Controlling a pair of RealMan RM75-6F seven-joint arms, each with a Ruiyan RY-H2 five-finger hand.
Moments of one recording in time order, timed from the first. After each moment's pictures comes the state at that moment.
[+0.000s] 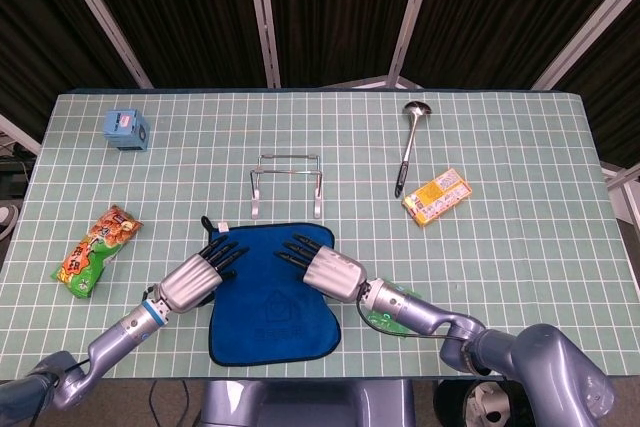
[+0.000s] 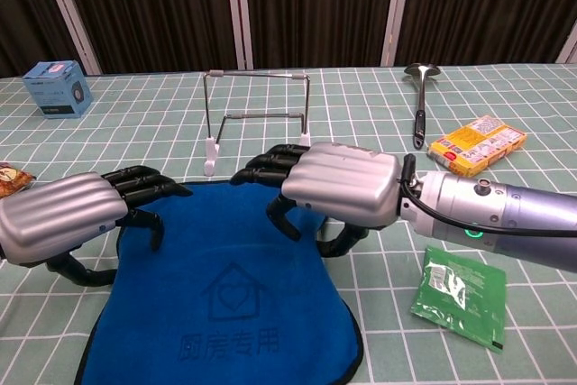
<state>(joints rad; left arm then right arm) -0.55 -1.67 0.12 -0.96 1.84 1.20 -0.02 0.91 -1.83 -0.07 -0.93 -1.82 1.13 0.04</state>
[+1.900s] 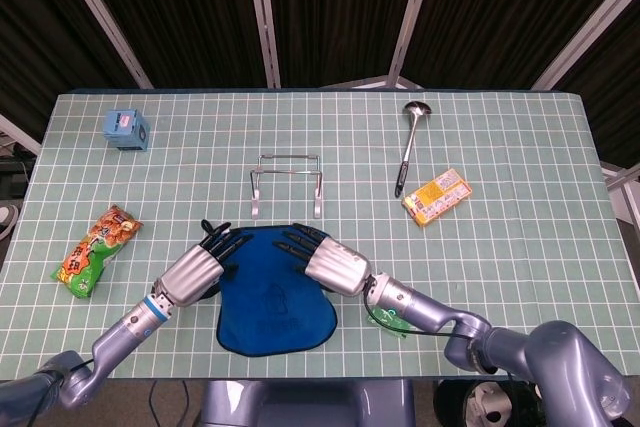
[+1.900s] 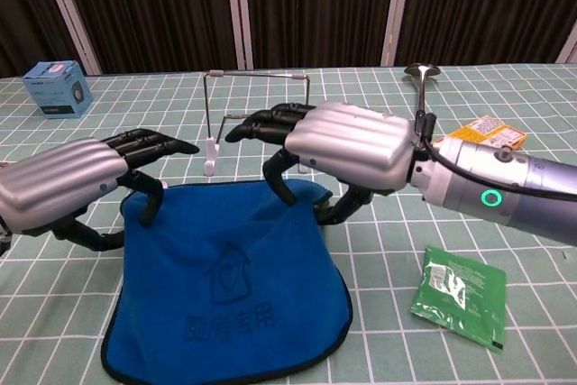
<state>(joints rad) -0.57 -1.66 0.10 -1.05 1.79 1.31 -0.07 0.91 -1.76 -0.03 -1.03 -1.80 1.21 0.07</state>
